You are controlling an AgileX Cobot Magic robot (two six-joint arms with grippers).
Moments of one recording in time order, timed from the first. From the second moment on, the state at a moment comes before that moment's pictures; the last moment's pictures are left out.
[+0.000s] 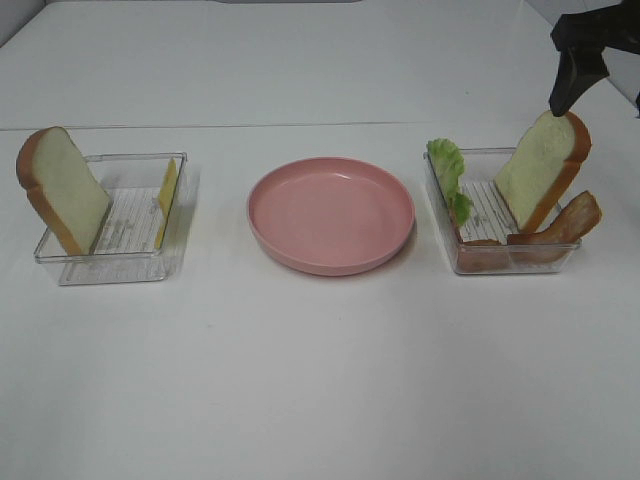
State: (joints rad) left arm 0.05 -0.01 -0.52 -0.01 1.08 -0.03; right arm 0.04 1.75 -1.51 0.02 1.05 -0.04
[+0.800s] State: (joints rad) left arm 0.05 -0.01 -0.52 -0.01 1.08 -0.03; right arm -0.09 2.19 -1.93 0.14 1.19 -0.16
